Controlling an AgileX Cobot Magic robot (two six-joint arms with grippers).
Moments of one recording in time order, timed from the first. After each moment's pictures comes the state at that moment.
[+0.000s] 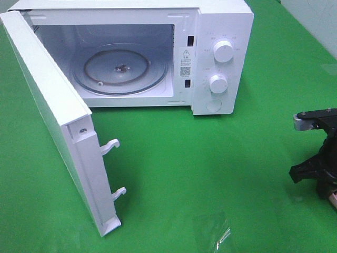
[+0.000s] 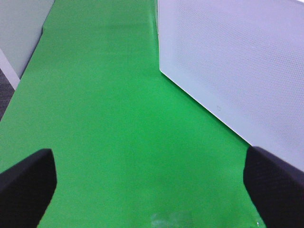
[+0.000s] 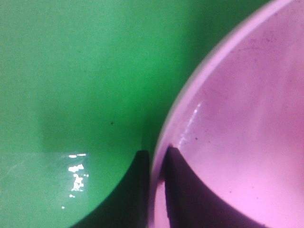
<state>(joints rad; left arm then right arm) 0.03 -0.01 -0.50 -0.07 1.05 0.11 0.06 1.74 -0.69 -0.17 0.51 0.06</state>
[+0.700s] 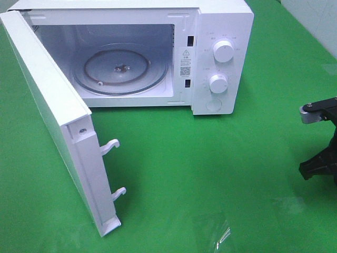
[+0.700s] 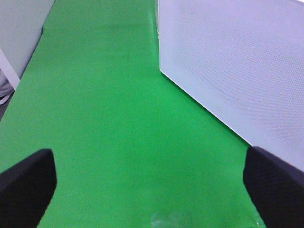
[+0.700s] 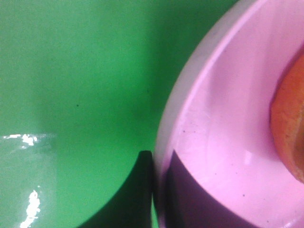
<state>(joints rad) 0.03 -0.01 -0.50 -0.07 1.05 0.11 0.15 1.62 -0.68 -0.42 0.63 0.31</state>
